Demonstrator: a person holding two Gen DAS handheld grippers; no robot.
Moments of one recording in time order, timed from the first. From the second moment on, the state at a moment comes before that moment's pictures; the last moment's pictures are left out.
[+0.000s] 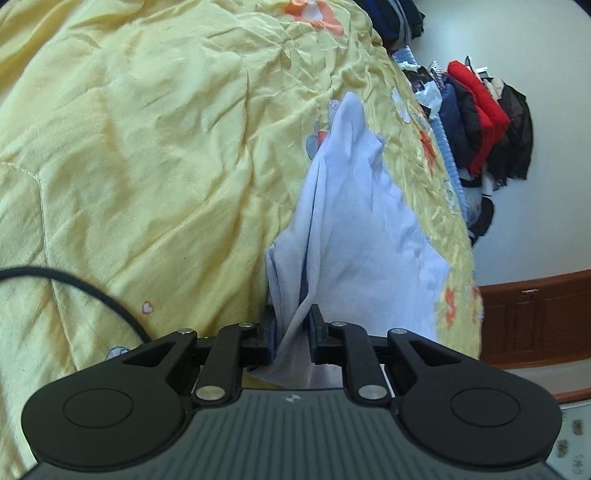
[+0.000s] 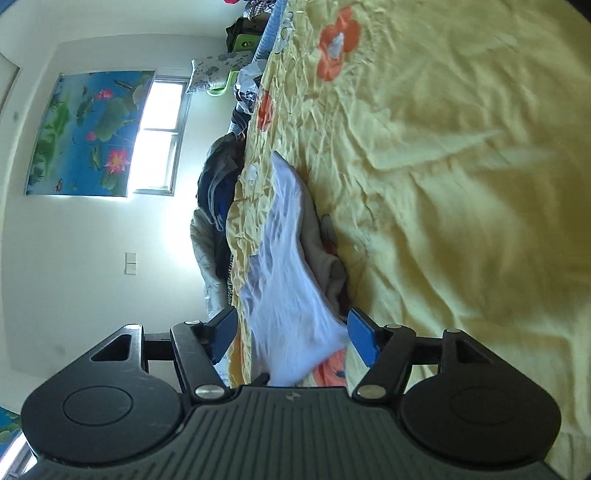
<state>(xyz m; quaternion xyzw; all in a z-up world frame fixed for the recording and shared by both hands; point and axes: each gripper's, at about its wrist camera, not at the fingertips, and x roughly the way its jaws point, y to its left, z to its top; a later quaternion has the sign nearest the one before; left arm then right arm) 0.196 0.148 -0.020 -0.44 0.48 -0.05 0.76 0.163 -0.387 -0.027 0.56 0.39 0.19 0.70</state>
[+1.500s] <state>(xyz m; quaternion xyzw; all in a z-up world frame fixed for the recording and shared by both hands) 0.196 0.043 0.026 -0.11 0.47 0.08 0.87 0.113 -0.313 -0.011 0.07 0.31 0.19 0.93</state>
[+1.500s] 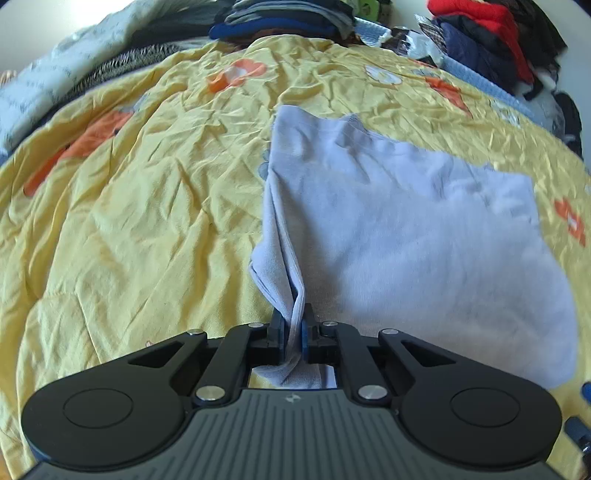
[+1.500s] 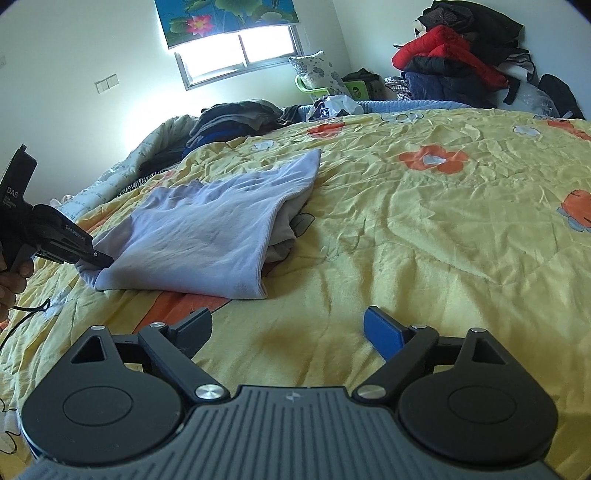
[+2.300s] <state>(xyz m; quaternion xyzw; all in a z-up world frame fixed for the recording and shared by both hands) 0.211 -0.157 0.029 0.05 0.44 -0.12 0.89 0.110 -0.323 -0.011 0.12 0.30 0.21 0.92</state>
